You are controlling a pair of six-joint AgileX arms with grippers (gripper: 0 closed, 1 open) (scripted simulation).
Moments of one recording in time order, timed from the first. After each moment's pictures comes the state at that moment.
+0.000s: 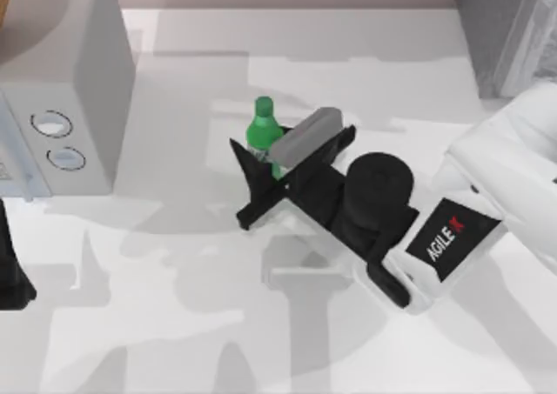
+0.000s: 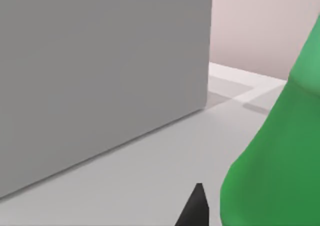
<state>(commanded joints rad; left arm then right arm) 0.00 0.00 0.00 0.00 0.00 0.00 0.65 2.45 1.05 1.40 -0.10 0.01</state>
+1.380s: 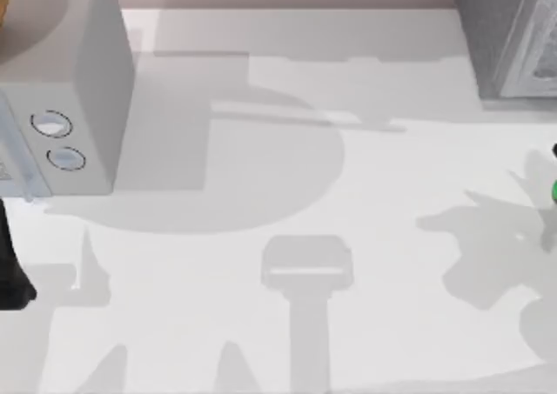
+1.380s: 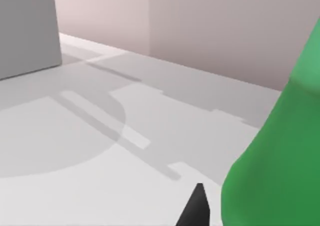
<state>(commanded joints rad) 0.00 0.00 0.00 0.00 0.00 0.00 -0.35 2.13 0.53 1.60 -1.09 0.02</state>
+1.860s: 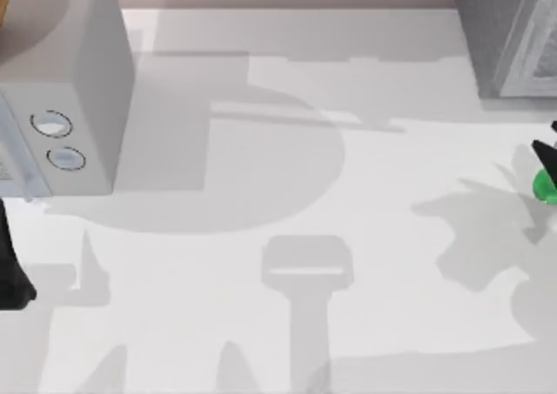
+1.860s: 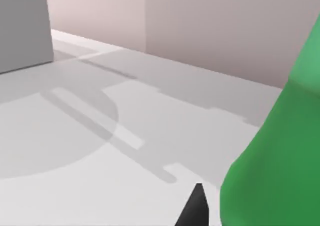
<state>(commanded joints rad) 0.00 0.00 0.00 0.00 0.00 0.00 -0.28 2.22 0.60 1.63 -1.02 0.02</state>
